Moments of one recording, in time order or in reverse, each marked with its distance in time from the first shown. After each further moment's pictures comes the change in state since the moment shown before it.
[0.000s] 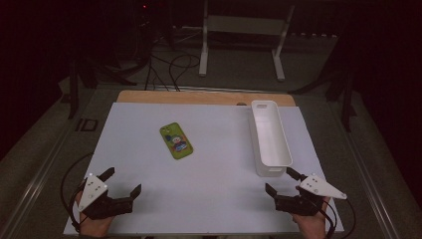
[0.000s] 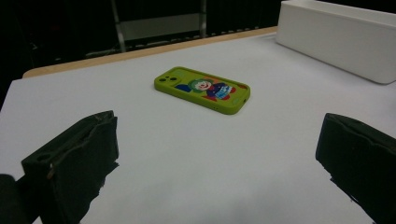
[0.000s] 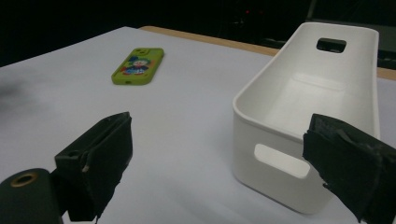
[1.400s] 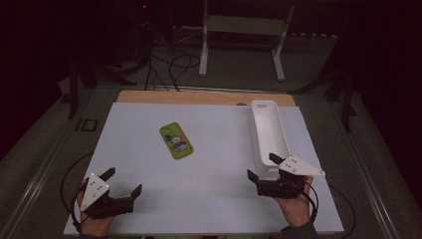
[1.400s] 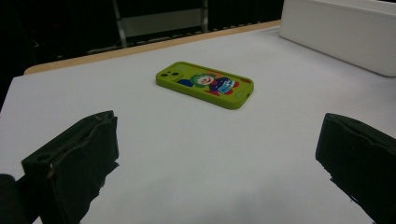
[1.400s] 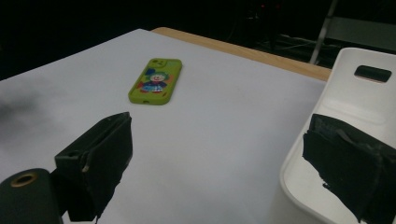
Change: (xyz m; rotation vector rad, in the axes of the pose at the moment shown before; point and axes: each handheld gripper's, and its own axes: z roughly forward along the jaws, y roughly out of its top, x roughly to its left) left arm 0.001 -0.003 0.003 0.015 0.008 0.006; right arm 0.024 0.049 0.038 0.045 0.042 -0.026
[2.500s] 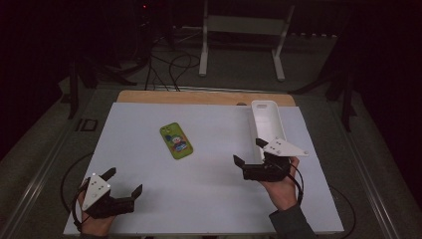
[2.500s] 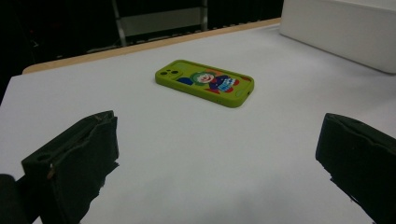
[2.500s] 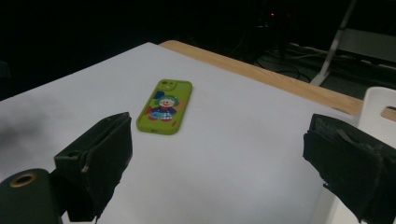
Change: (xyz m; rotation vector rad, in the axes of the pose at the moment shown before) left arm 0.000 -0.002 0.003 0.004 -0.001 0.008; right arm 0.010 0.041 0.034 -0.012 0.035 -0.029
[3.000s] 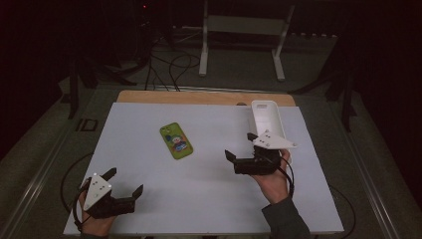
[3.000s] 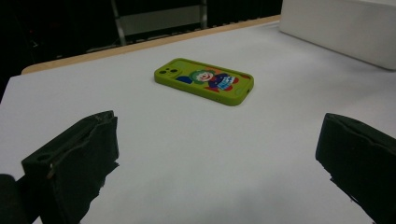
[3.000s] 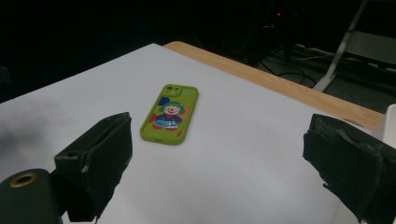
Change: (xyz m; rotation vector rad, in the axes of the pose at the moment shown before) left arm -0.001 0.000 0.001 0.006 -0.001 0.009; right arm 0.006 0.014 0.022 0.017 0.016 -0.016
